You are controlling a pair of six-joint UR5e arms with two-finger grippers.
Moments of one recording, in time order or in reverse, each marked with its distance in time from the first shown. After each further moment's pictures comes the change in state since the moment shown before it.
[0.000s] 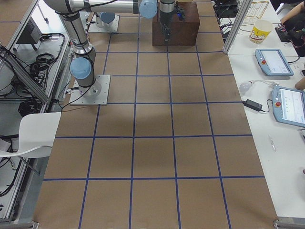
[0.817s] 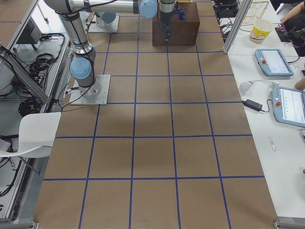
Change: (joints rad) left arm 0.041 -0.009 0.021 0.000 0.028 0.059; right arm 0.001 0.000 0.000 0.000 0.000 0.000
